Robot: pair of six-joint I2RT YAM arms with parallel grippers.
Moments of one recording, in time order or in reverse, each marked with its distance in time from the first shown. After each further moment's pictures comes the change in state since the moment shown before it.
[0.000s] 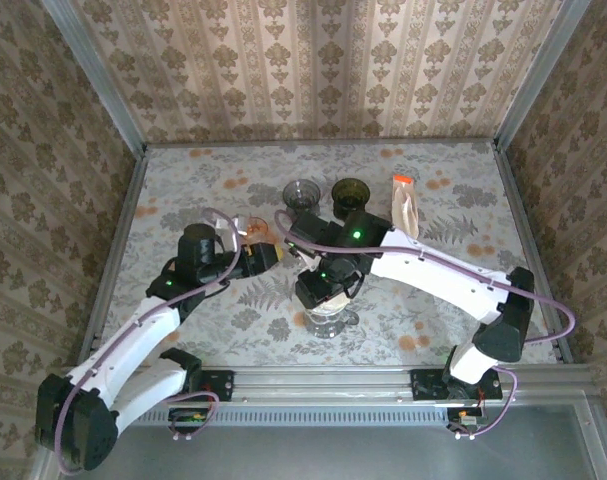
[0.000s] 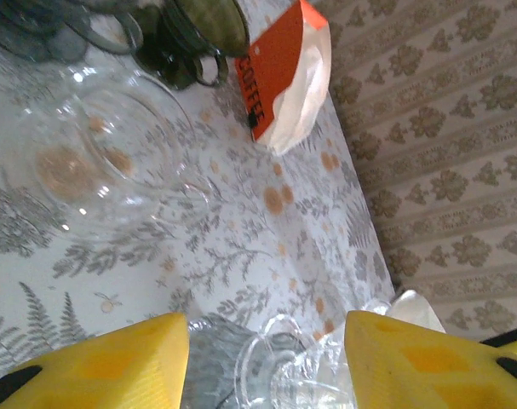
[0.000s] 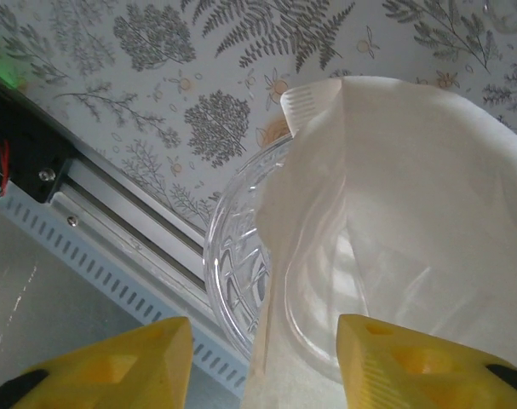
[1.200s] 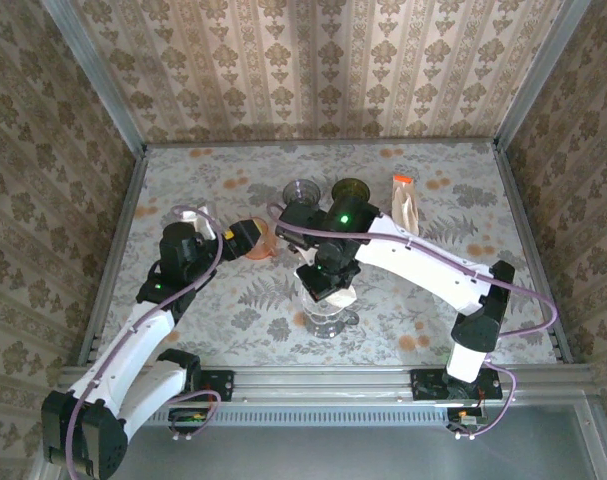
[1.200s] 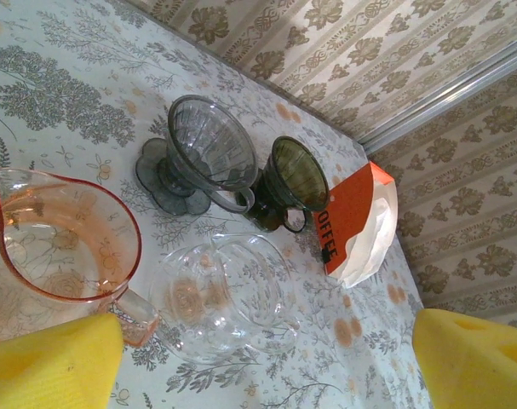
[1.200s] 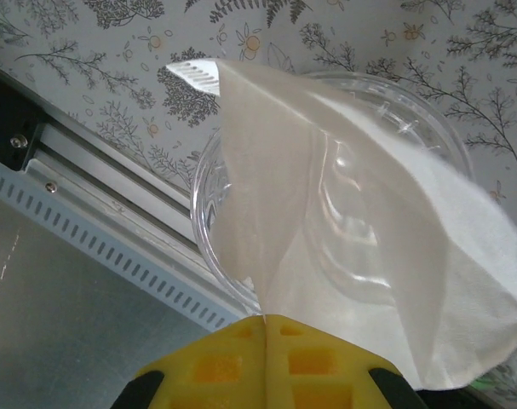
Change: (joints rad) left arm 0.145 -0.060 -0.021 0.097 -0.238 0.008; right arm 0.000 0.148 0.262 -0.277 0.012 0.003
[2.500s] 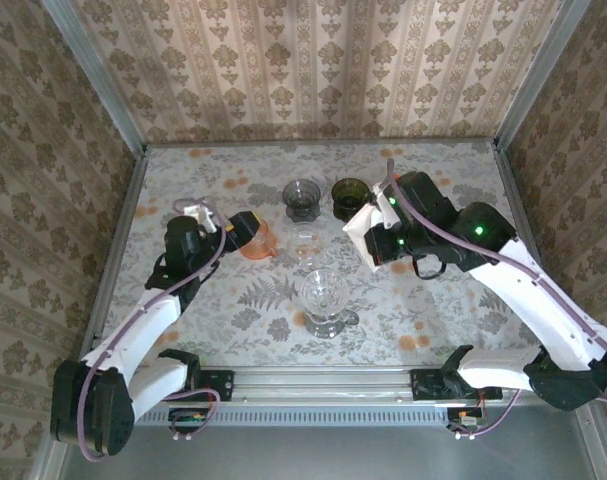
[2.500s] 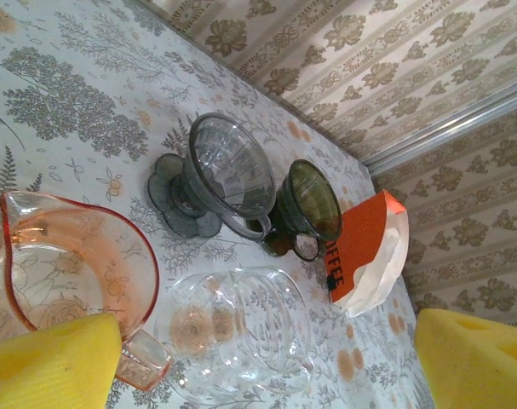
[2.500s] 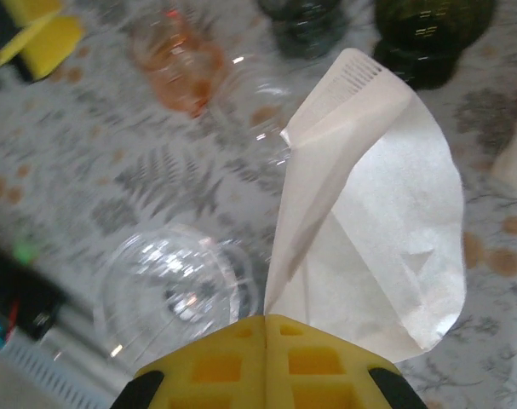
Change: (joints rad) left arm 0.039 0.142 -0.016 0.163 0.016 -0.057; right arm -0.292 -0.527 -0.327 0.327 0.062 -0.100
